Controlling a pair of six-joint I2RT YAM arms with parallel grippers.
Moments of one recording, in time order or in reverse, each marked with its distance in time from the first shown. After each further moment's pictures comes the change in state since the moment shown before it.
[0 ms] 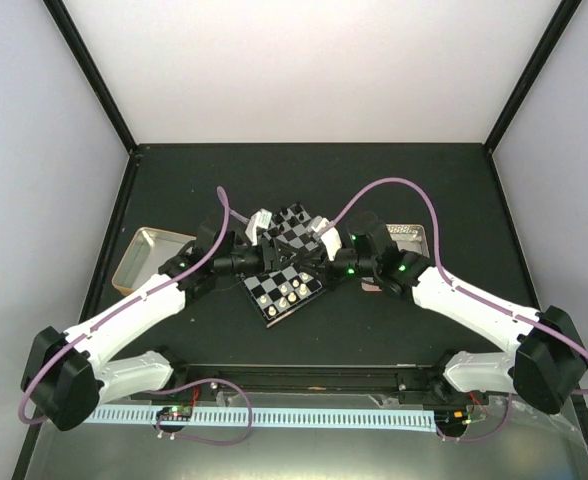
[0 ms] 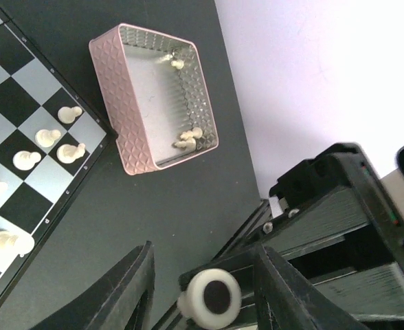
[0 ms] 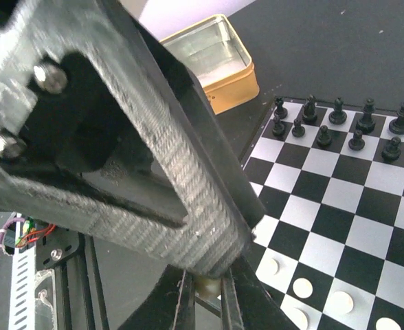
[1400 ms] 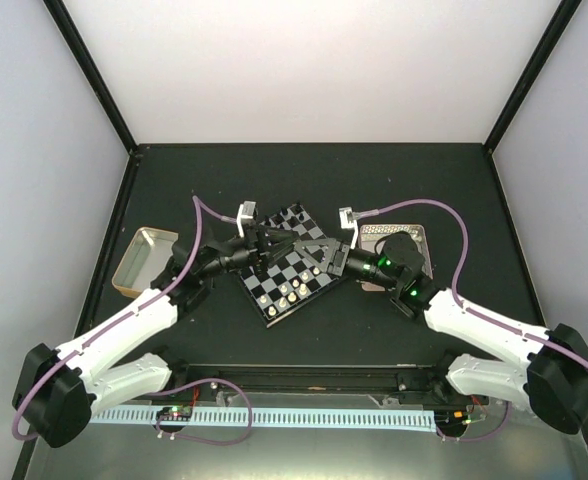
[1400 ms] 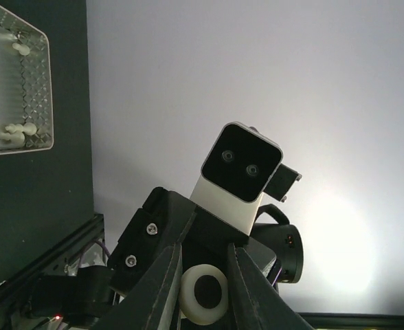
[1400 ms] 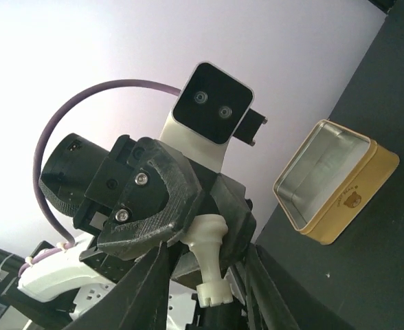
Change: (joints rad) left arm 0.008 -0.100 -0.113 0.481 0.084 -0.666; right arm 0.005 -0.140 -0.251 0.713 0.000 0.951
